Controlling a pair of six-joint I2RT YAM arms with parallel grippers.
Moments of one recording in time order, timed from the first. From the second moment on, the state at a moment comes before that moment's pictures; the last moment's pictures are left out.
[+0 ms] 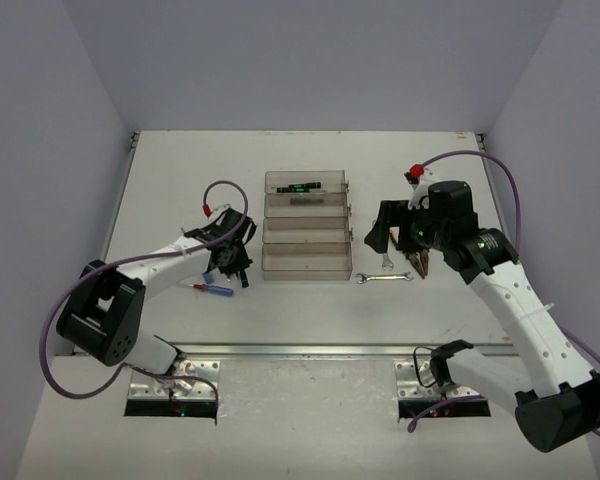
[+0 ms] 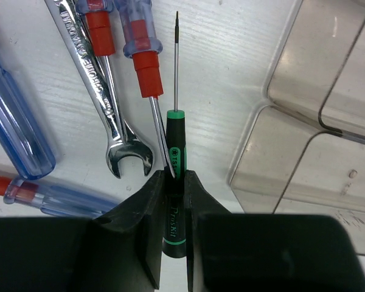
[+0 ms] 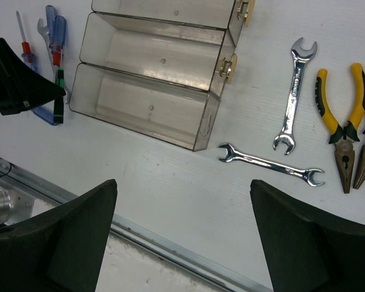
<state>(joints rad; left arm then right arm) -0.44 1.46 0.78 -0.44 -0.25 -0.79 0.33 1.01 0.99 -0.67 -0.18 0.28</state>
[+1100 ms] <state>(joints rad) -0.44 1.32 1.12 -0.62 -0.25 -0.70 0.33 0.99 0.99 -0.67 -0.19 0.29</state>
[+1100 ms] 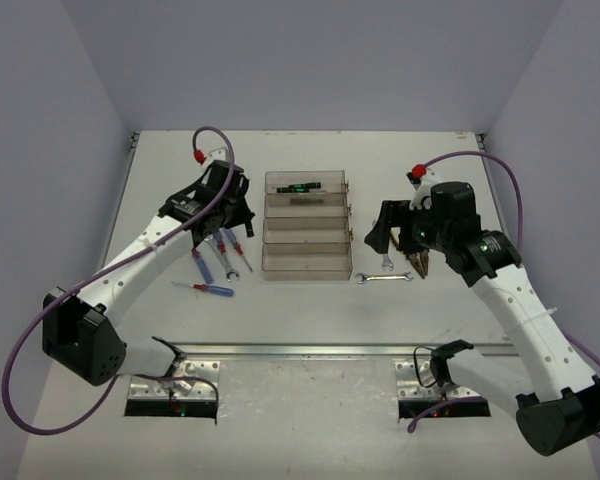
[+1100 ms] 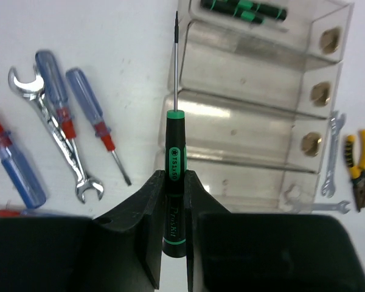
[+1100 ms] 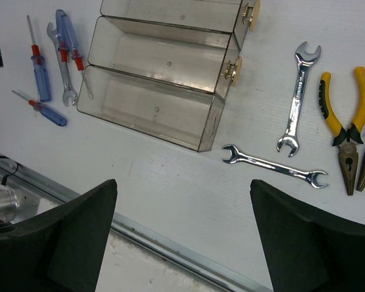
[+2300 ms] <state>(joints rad) -0.44 2.04 1.41 0.10 0.15 0.66 0.33 0.95 0.99 -0.66 -0.18 0.29</state>
